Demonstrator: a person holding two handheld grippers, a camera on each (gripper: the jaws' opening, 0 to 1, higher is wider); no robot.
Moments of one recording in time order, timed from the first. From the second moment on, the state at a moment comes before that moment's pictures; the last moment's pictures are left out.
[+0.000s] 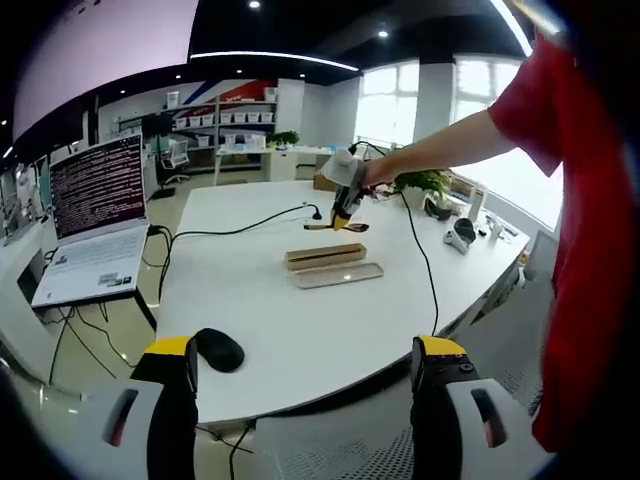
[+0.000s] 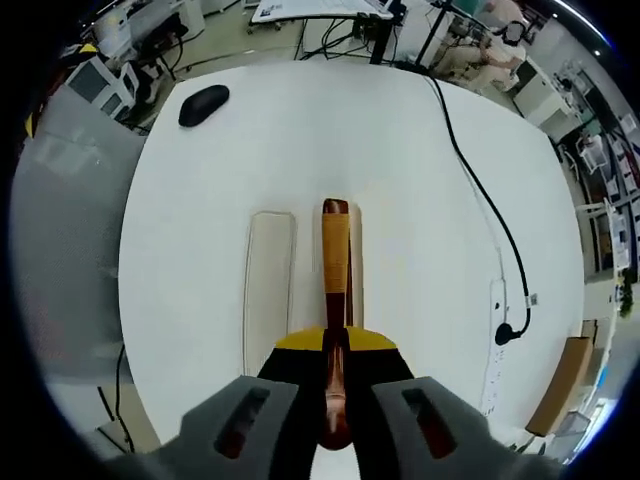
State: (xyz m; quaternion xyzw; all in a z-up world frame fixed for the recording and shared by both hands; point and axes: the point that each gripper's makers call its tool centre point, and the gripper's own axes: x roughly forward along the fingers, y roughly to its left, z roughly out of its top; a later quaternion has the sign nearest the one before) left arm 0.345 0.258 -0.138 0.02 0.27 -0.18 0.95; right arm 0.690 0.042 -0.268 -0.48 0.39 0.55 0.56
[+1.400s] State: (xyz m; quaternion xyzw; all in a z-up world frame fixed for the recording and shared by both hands) left arm 0.357 0.256 -0.119 -0.05 0.22 -0.17 0.96; right arm 0.710 0.055 -0.339 -0.49 0.42 0.53 0.55
